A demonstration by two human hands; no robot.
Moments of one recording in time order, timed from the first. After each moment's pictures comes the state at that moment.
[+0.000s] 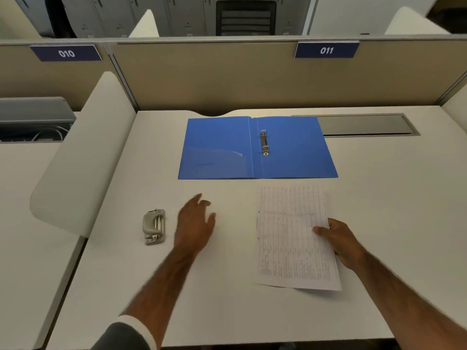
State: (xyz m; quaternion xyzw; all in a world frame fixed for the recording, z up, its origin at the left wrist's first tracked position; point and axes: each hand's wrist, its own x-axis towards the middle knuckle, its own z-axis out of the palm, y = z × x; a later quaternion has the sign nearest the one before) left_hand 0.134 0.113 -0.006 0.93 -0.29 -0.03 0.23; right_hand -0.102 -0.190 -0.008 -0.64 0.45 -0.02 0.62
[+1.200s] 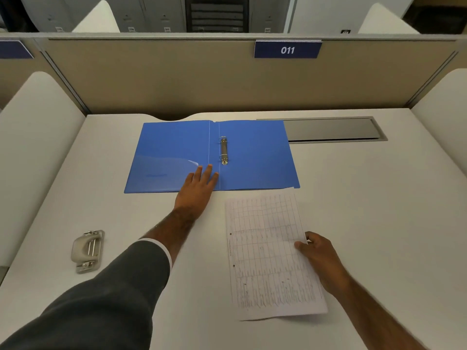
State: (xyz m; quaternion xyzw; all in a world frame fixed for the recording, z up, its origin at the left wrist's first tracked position) left_hand 0.184 -0.088 -0.008 0.89 -0.46 -0.02 -0.08; right_hand -0.134 -0.254 0.006 -0.65 0.46 -0.03 0.60
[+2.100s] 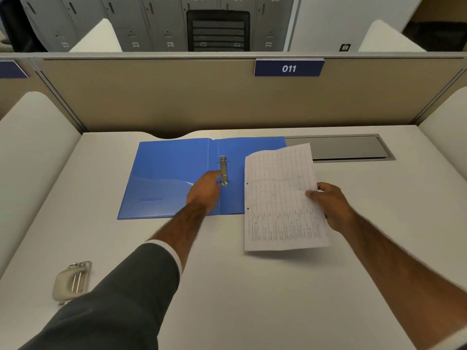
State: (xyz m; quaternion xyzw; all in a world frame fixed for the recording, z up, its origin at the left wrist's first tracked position) left_hand 0.222 -0.164 0.010 0.91 -0.28 -0.16 0.28; right_hand -0.007 -0.390 0.056 -0.65 0.46 -0.10 0.60
